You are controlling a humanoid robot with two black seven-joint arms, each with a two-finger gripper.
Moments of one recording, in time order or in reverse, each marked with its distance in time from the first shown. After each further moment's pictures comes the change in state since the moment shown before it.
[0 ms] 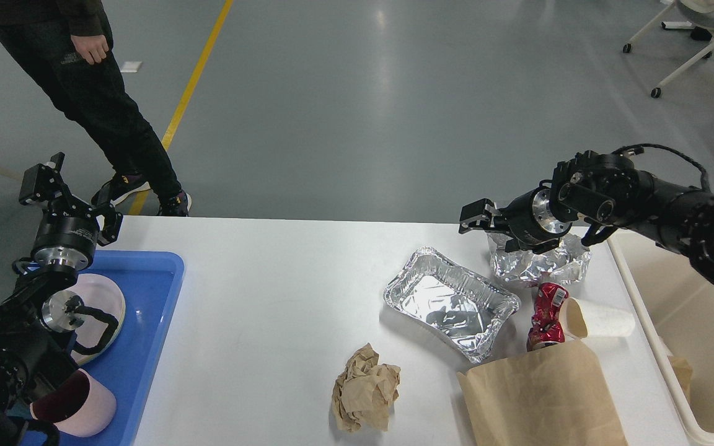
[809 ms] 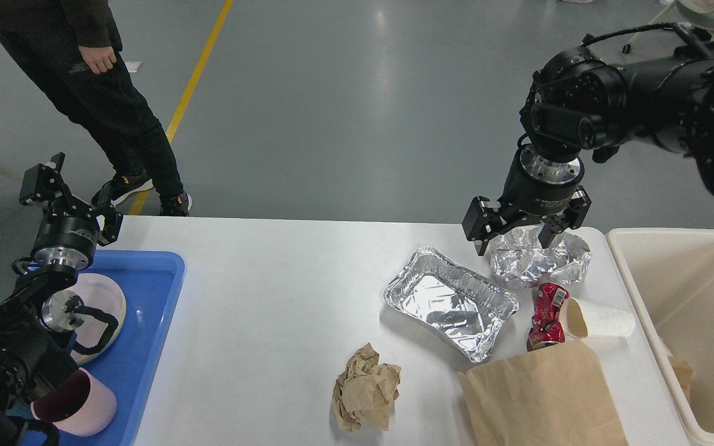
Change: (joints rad) left arm 0.000 0.000 0.000 0.000 0.000 0.000 0.000; right arm 0.519 0.159 -0.357 0.382 -0.014 0.351 -0.003
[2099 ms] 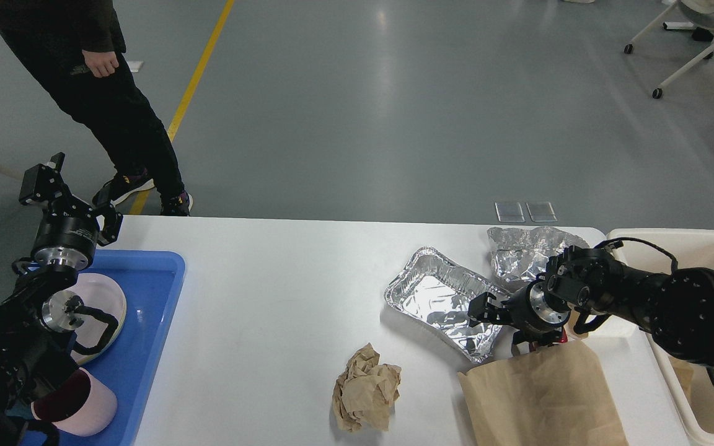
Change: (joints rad) left arm 0.000 0.000 0.000 0.000 0.000 0.000 0.000; right arm -0.806 -0.106 0.294 -0.414 0.093 -0.421 -0.011
